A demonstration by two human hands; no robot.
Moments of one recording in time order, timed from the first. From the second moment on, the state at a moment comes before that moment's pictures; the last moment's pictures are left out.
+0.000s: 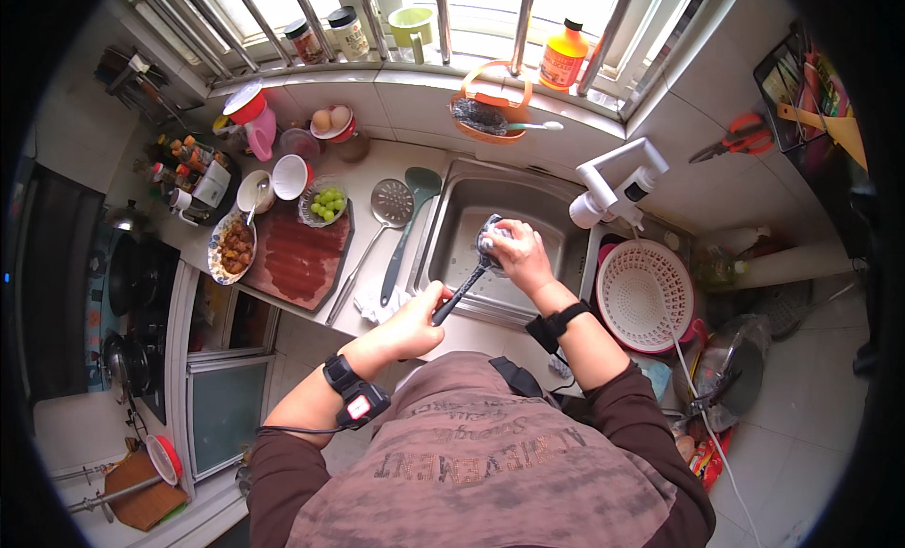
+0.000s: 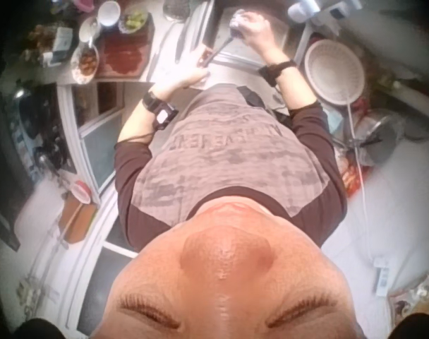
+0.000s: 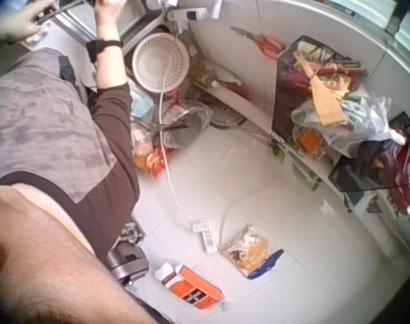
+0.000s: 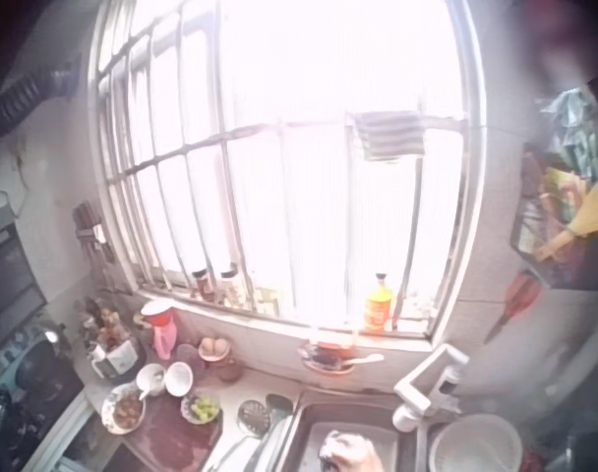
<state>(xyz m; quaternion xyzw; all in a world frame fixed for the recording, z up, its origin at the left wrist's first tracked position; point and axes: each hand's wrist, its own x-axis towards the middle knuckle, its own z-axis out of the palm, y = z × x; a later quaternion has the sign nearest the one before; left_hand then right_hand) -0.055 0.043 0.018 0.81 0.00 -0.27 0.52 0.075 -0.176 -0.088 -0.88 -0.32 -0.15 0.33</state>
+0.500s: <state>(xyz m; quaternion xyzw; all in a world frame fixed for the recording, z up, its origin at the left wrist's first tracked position) -0.059 0.053 0.023 0.83 -0.03 -0.26 0.50 0.078 -0.172 -0.072 -0.89 -0.31 -0.13 0.30</state>
